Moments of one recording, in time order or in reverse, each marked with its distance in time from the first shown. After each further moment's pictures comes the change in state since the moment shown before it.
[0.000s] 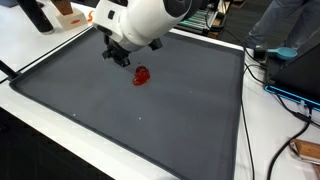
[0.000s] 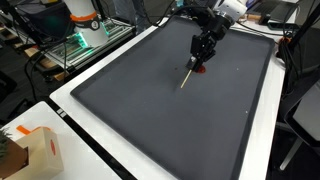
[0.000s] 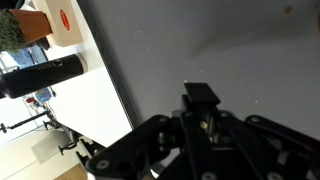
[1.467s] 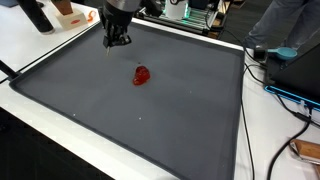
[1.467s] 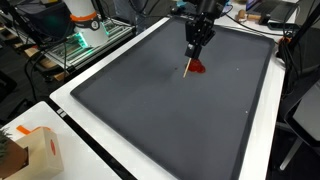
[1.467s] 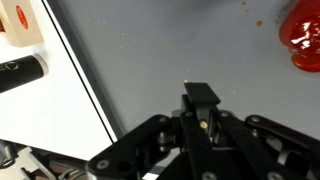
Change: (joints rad) arm -0.064 -0.256 0.001 -0.238 0.146 0.227 -0.158
